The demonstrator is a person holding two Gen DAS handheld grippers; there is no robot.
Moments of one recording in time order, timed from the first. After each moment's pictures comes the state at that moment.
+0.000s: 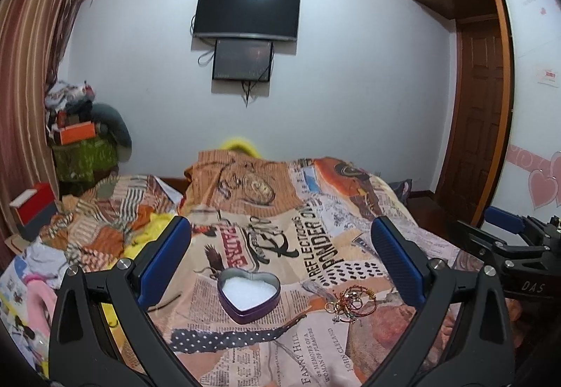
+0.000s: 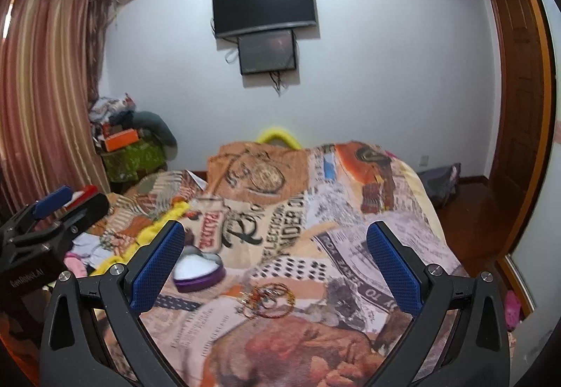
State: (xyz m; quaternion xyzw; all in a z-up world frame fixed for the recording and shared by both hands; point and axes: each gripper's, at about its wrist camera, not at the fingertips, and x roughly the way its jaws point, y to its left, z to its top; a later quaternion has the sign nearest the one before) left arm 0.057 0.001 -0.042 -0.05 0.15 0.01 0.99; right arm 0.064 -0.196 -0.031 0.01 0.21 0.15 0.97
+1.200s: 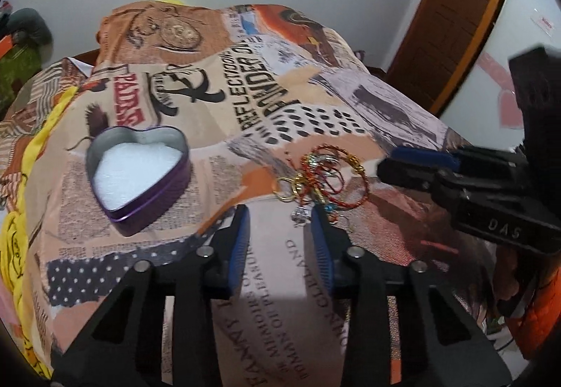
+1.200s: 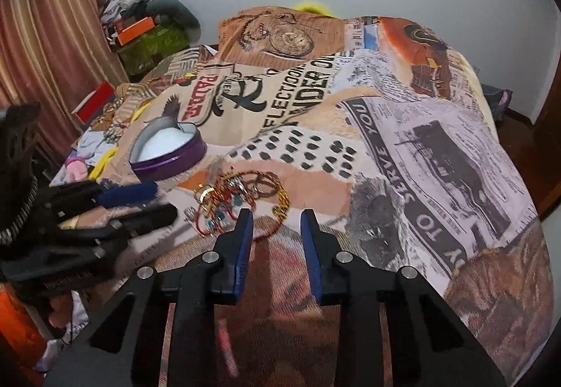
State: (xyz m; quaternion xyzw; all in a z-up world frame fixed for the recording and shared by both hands) left arm 0.159 -0.045 -0.185 -0.06 0.43 -0.15 0.89; right arm 0.149 -0.193 -0.129 -0.04 0.43 0.26 0.86
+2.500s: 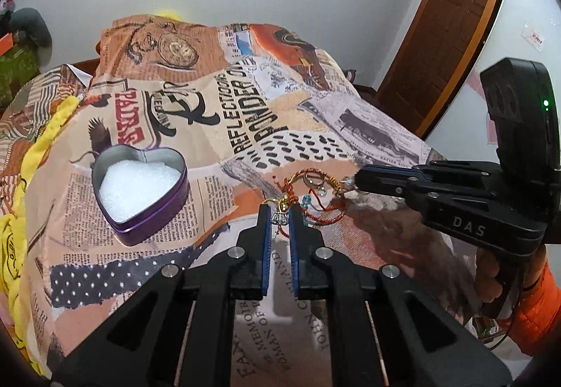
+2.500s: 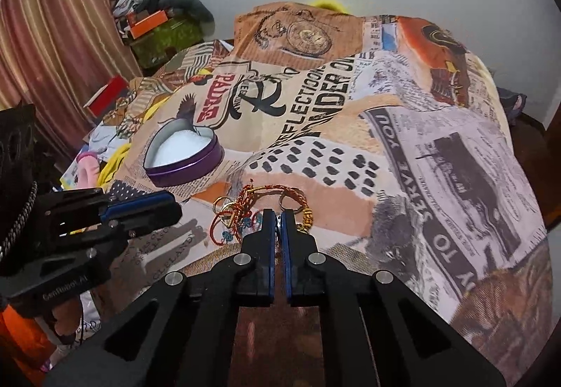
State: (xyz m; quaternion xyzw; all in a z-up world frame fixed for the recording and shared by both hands) left arm 0.146 -0.037 -0.159 -0.08 0.39 -0.15 0.91; right arm 0.153 -0.184 -0.121 -0.04 0.43 0.28 0.86
